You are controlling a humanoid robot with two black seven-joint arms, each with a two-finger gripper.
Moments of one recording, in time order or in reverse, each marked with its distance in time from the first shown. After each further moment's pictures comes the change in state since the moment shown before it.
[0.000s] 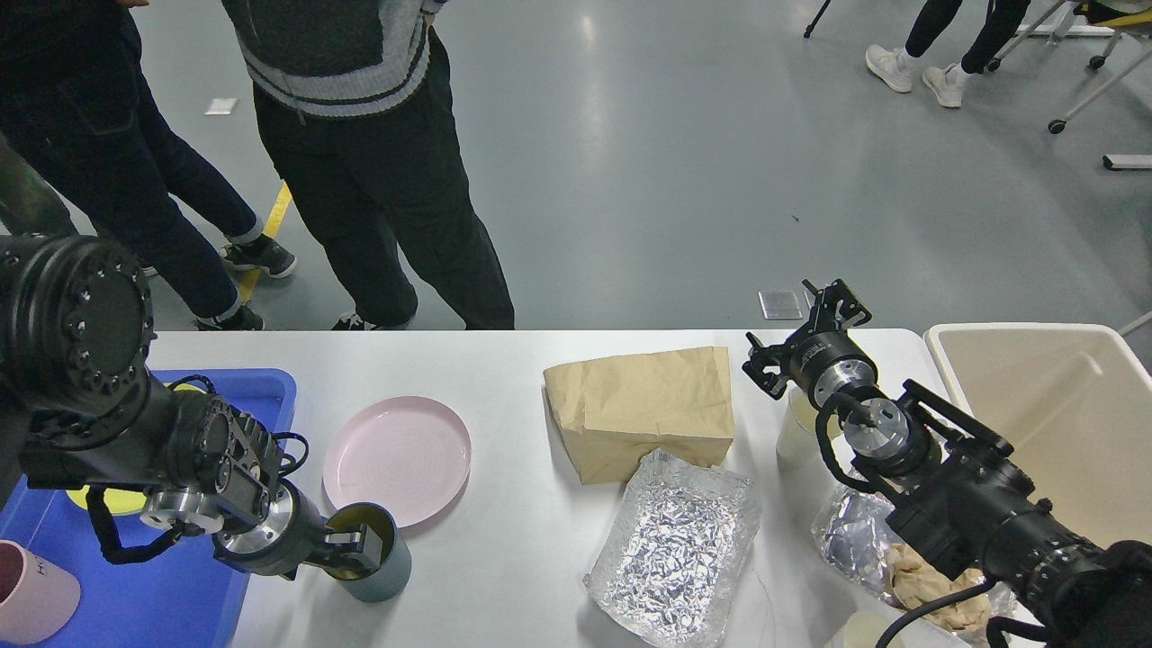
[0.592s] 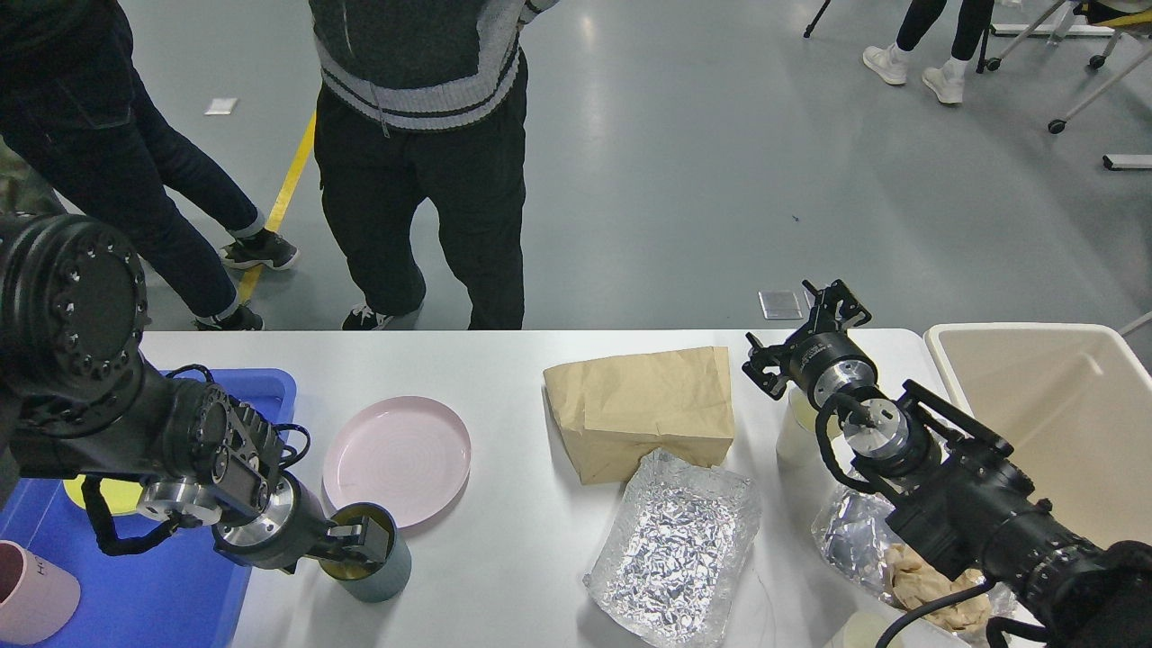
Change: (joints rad) left arm -0.051 -0.001 0.001 -0.044 0.000 -0.010 -0.015; right arm -0.001 0.000 0.000 0.000 0.000 0.000 0.000
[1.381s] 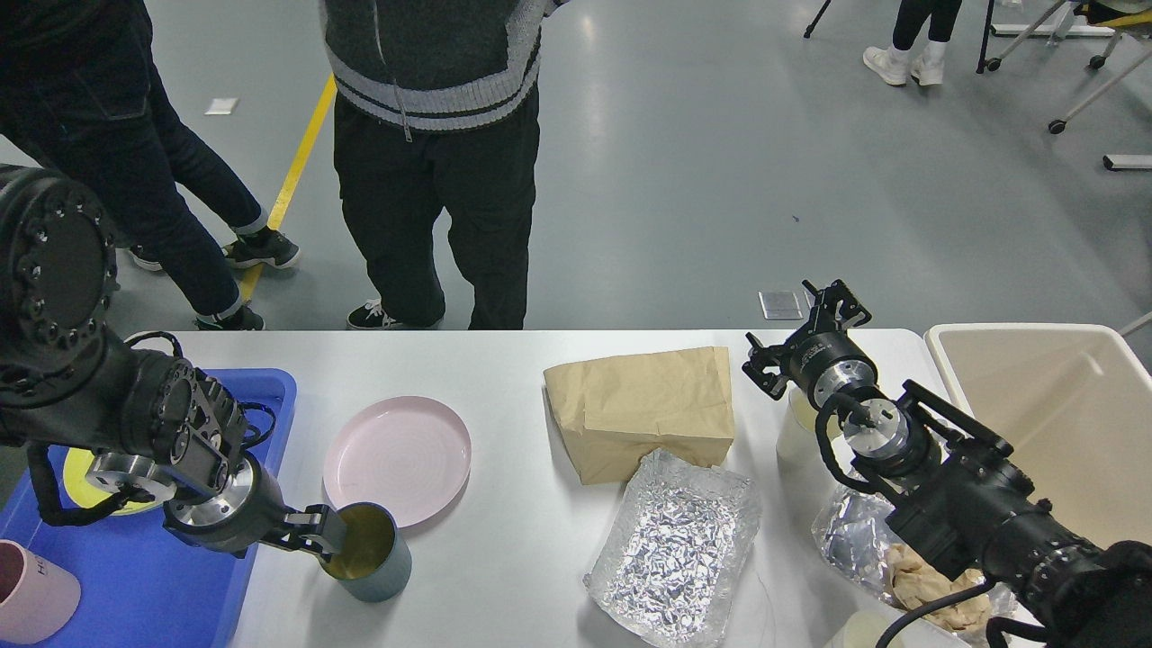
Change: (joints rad) left arm -0.112 0.015 0.088 -0.070 0.067 -0.032 -0.002; right arm 0.000 0.000 0.000 0.000 0.000 0.000 0.001
